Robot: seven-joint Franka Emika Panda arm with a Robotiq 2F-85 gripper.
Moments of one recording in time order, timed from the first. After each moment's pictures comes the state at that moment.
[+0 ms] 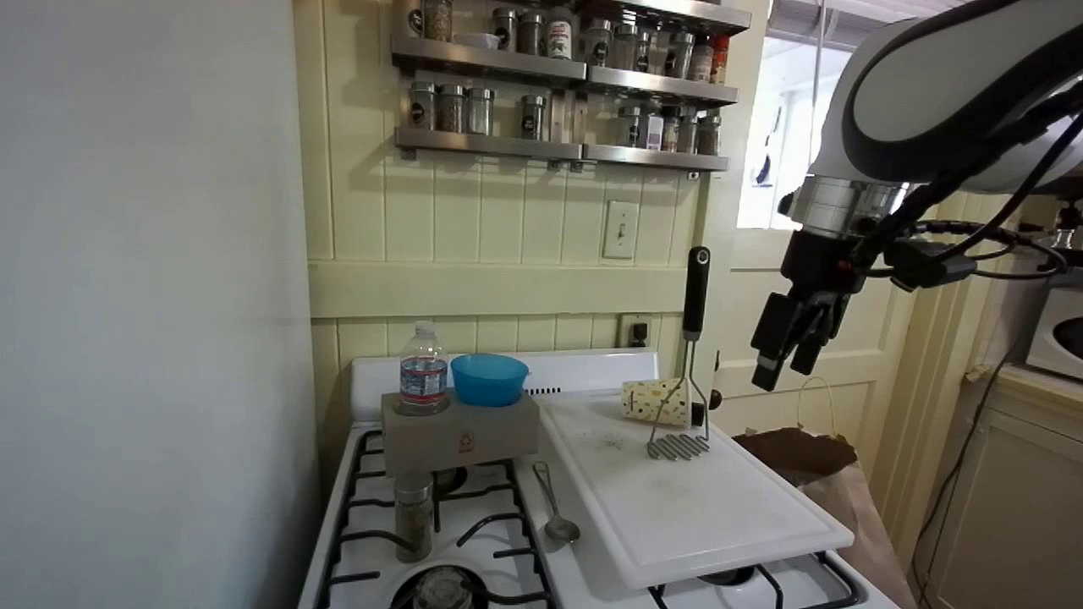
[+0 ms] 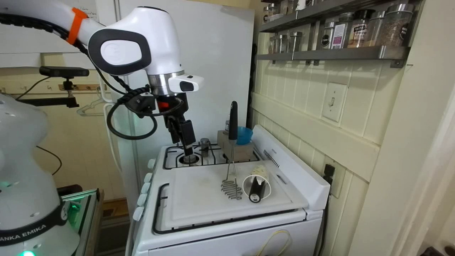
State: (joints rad) arm 0.00 -0.70 -0.14 -2.78 -0.06 2.24 -0.26
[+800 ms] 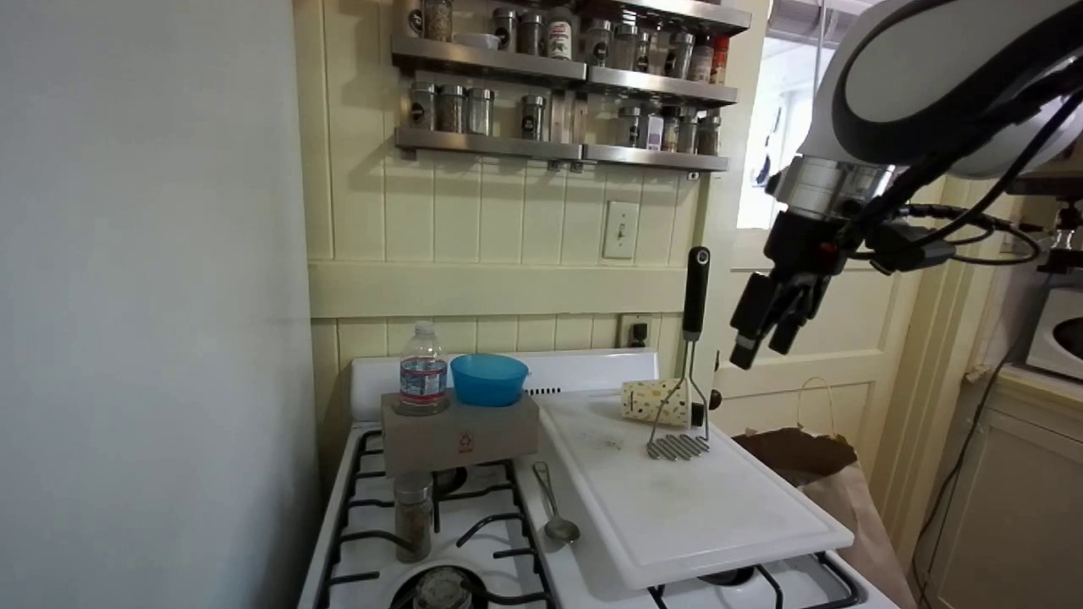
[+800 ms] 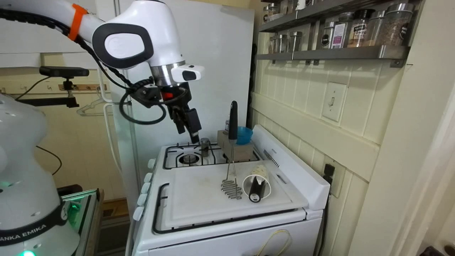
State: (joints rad) arm 0.02 -0.70 -0.10 -2.75 -0.04 2.28 -0.25
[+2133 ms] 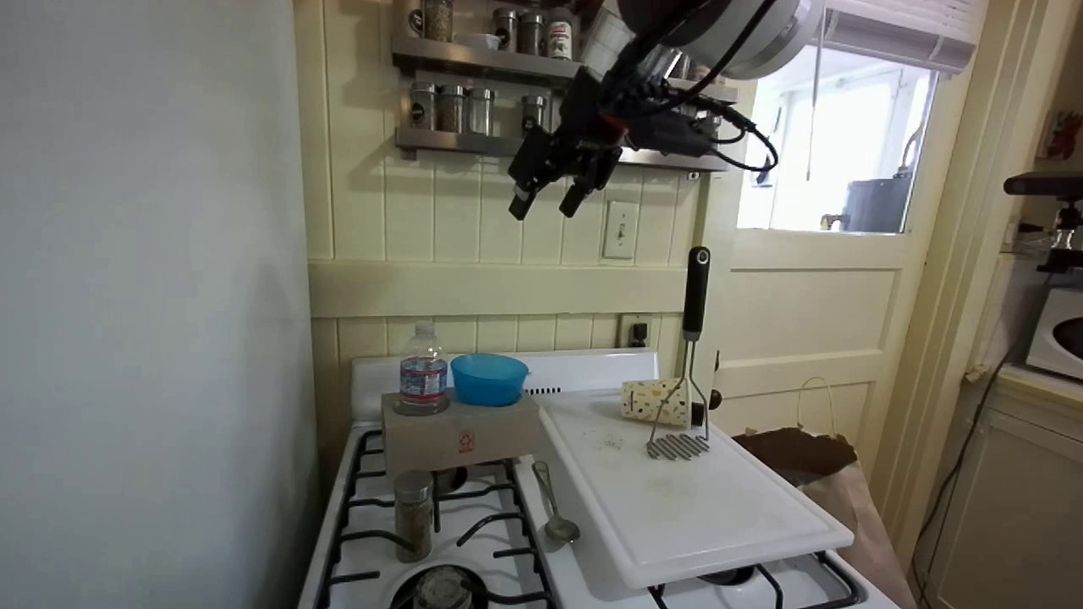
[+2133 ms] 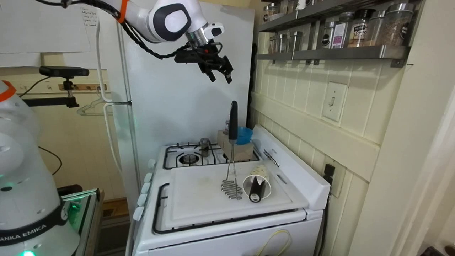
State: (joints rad) arm 0.19 -0.31 0.08 -2.25 0.05 2.54 -0.16
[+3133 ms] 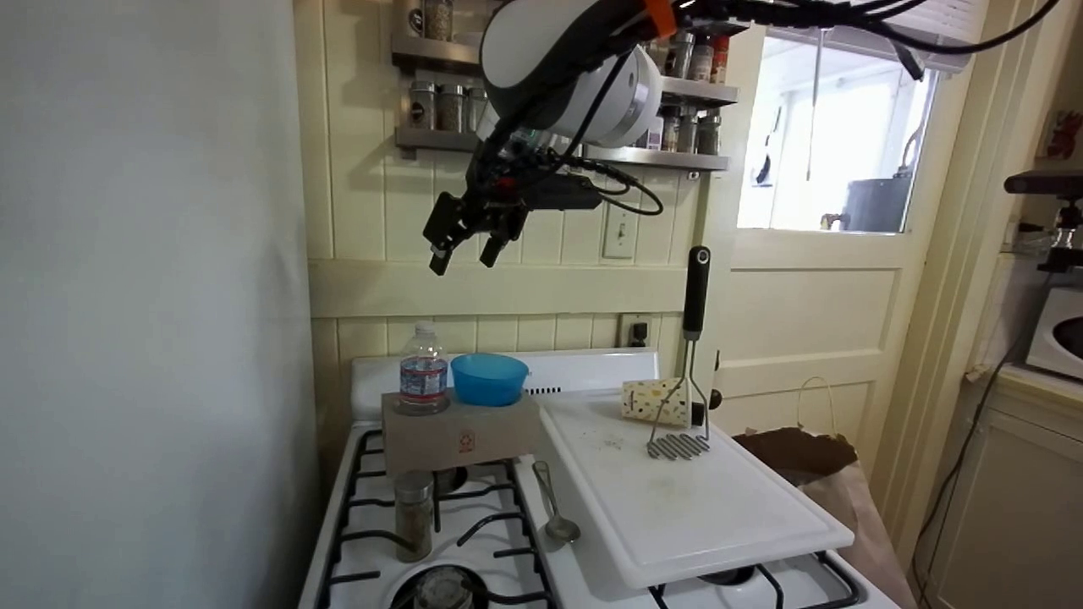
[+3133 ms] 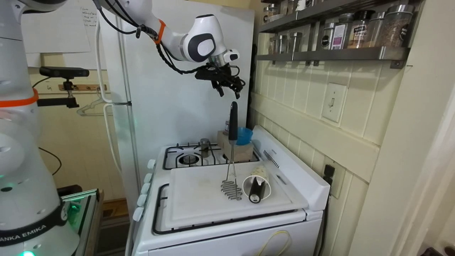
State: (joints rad) arm 0.19 0.08 0.15 -1.96 0.03 2.53 -0.17
